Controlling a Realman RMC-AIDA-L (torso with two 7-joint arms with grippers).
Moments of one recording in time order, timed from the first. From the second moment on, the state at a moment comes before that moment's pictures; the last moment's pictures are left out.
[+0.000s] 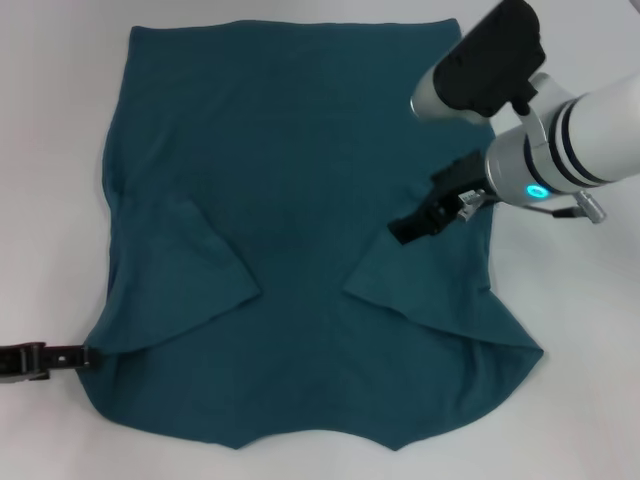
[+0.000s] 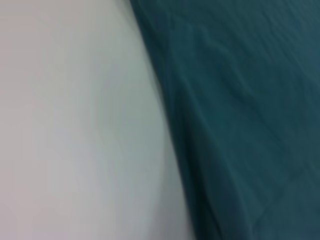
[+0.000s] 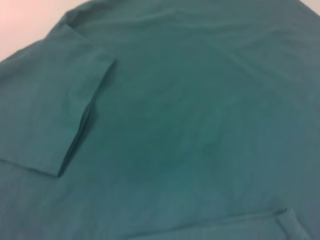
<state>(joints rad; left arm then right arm) -0.50 -2.10 0.58 0.98 2.54 1.44 -2.35 0.69 2.09 -1.42 -1.23 -2.70 -1.11 2.56</state>
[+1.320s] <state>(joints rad) -0.56 -2.09 0.65 0.93 2.59 1.40 -2.37 0.61 2.09 -1.17 -1.27 -2.82 -1.53 2.75</state>
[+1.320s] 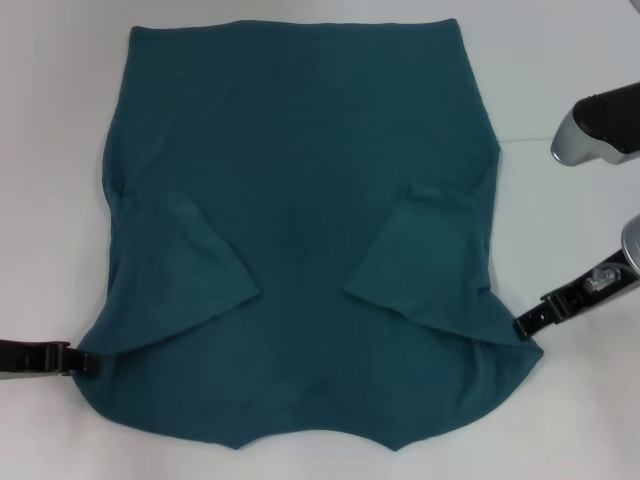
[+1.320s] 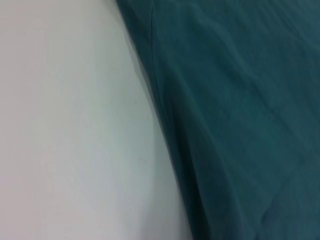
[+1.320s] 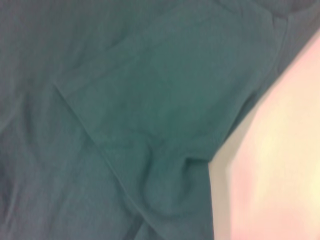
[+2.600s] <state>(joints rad) -0.56 -2.09 0.65 0.93 2.59 1.40 -2.35 0.64 2.09 -1.16 -1.10 -2.79 -1.48 2.78</state>
